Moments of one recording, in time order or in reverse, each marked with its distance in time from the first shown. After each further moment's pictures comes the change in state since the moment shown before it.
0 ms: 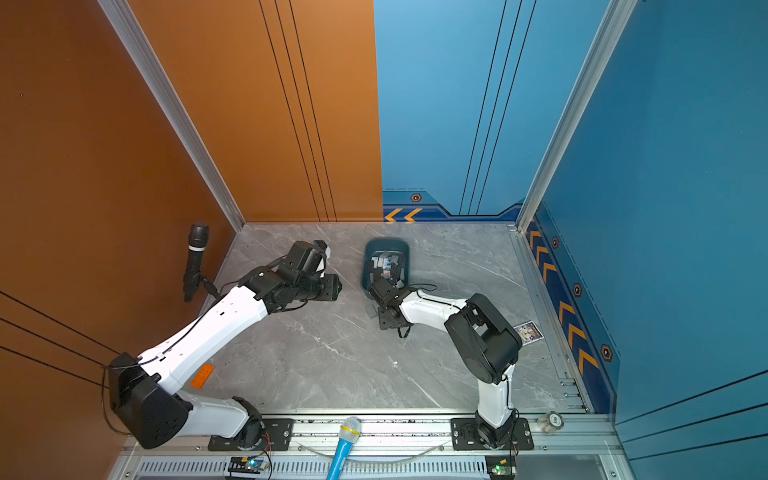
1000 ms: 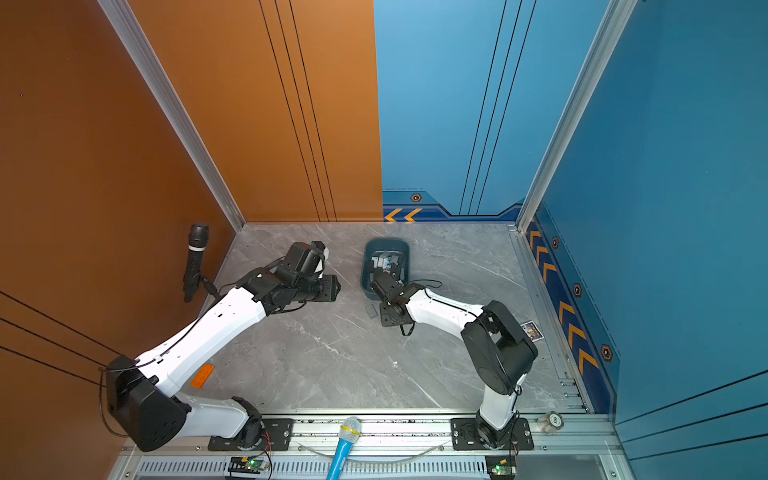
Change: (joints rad) left arm 0.006 -0.015 -0.014 0.000 0.000 -0.010; right arm -0.003 -0.130 0.008 -0.091 -0.014 -0.006
